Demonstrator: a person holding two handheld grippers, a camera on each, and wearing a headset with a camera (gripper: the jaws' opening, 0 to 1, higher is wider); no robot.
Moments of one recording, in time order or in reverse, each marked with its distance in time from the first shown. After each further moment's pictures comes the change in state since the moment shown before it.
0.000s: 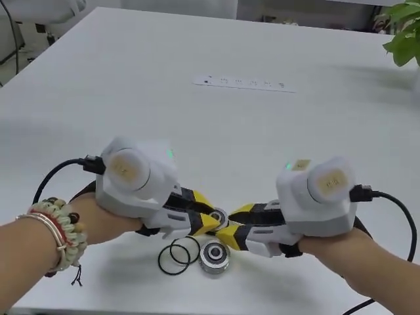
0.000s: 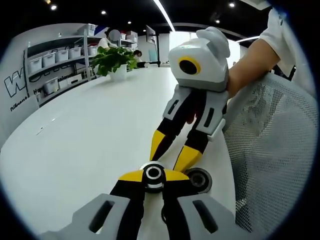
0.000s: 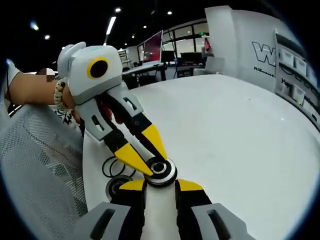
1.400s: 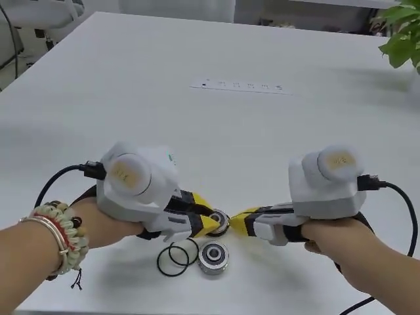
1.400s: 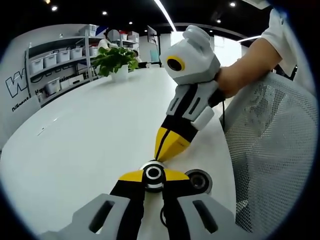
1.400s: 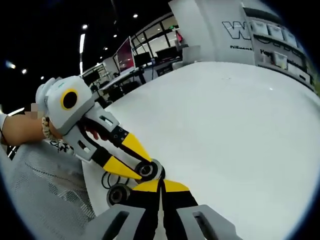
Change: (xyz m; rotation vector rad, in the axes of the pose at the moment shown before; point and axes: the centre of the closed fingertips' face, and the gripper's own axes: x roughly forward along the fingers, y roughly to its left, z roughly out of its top) left arm 0.001 -0.001 0.002 0.000 -0.004 0.018; right arm -0.012 -0.016 0.001 0.290 -0.026 -0.028
